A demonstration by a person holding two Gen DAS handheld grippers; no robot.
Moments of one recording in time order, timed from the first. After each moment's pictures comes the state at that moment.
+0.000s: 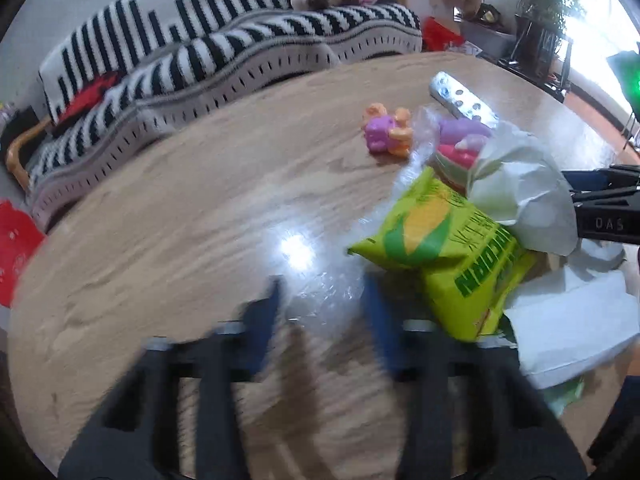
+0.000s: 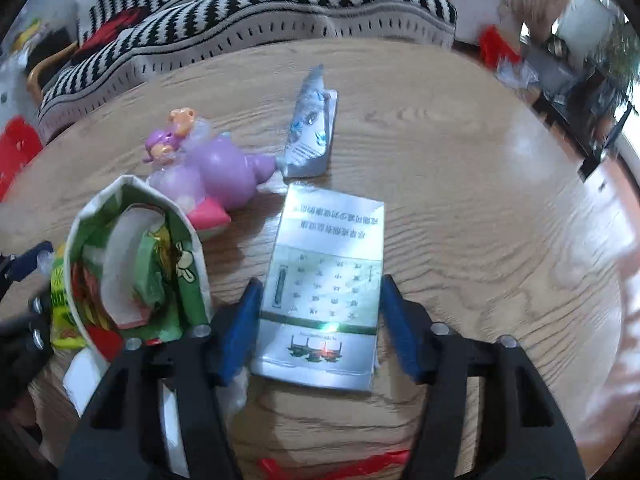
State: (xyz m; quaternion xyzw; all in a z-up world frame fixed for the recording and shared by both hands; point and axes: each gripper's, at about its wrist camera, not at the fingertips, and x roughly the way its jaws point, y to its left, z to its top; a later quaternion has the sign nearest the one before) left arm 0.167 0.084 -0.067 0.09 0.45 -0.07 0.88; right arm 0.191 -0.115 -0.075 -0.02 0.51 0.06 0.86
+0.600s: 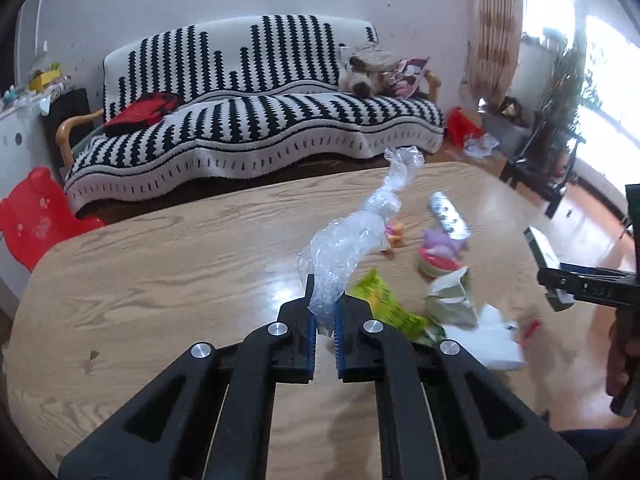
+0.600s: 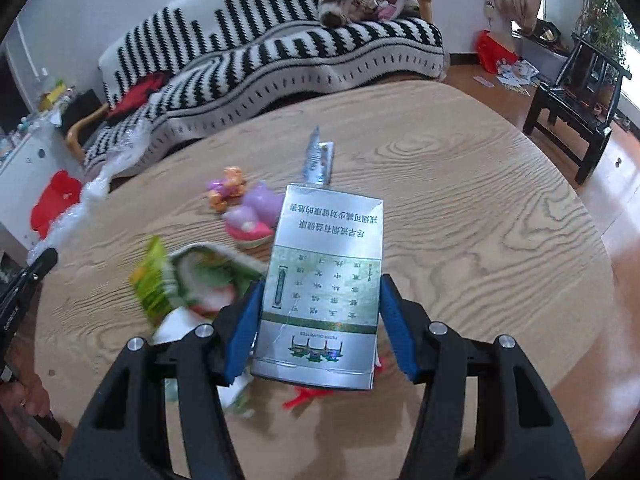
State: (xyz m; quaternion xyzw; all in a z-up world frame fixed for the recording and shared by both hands) left arm 0.073 0.115 0.039 0.00 0.33 -0.03 0.94; right arm 0.100 -0.177 0.010 0.08 0.44 0.10 0.89
